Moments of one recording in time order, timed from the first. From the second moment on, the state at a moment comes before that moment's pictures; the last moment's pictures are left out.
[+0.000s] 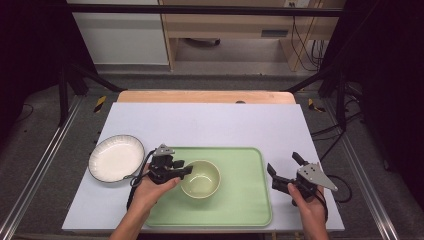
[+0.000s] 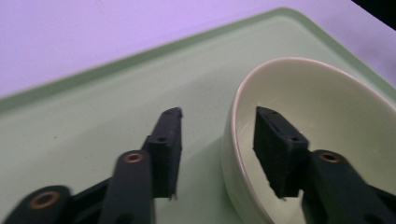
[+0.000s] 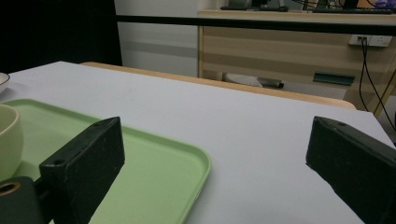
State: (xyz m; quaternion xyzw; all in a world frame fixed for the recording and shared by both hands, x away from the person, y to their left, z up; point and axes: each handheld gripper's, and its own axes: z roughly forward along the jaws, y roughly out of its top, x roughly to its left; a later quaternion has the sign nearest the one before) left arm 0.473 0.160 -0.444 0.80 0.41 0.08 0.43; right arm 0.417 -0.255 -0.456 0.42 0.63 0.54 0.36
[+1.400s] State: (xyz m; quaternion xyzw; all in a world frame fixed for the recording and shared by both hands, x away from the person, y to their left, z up) left arm 0.441 0.286 -0.404 0.72 0.33 0.25 0.56; right arm 0.414 -0.259 -0.452 0.42 0.61 0.55 0.38
